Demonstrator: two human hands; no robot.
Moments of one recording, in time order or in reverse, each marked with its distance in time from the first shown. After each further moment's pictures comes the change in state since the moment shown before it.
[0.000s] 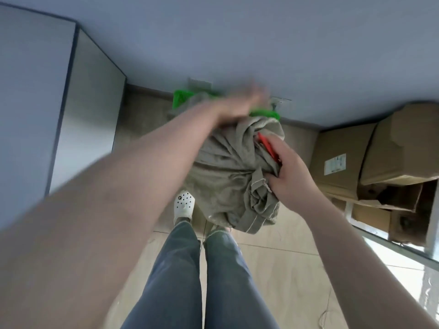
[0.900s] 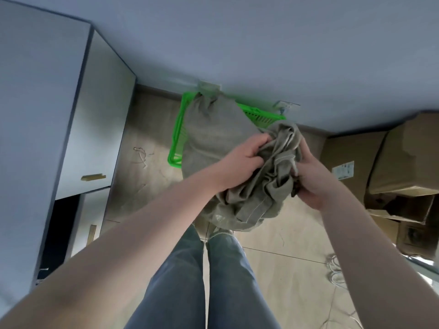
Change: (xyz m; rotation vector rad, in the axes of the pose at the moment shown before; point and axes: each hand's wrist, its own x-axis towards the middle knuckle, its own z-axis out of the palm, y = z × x) left_hand -0.083 -0.024 0.063 -0.667 -0.297 0.284; right_hand 0.025 0.036 -0.013 0.737 -0.130 0.329
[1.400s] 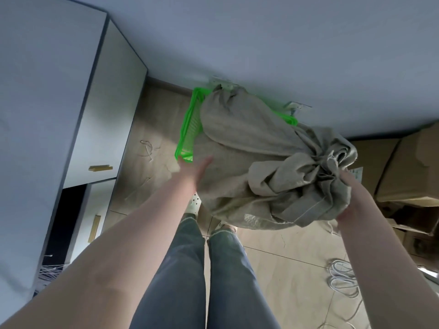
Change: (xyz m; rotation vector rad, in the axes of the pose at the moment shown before) left_hand -0.027 -0.099 -0.050 -0.377 0.762 -0.963; right_hand -0.022 0.005 -0.022 0.289 0.431 0.193
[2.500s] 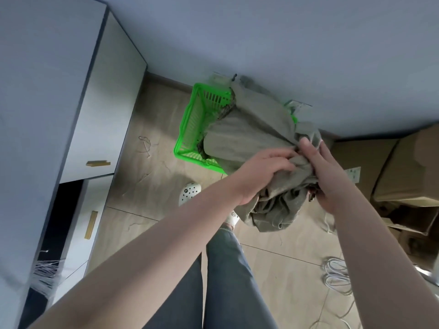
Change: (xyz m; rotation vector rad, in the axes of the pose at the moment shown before) left_hand -0.119 0.022 0.055 -0.080 -0.901 0.481; right_hand 0.004 -0.009 0.034 -0.355 -0.173 -0.094
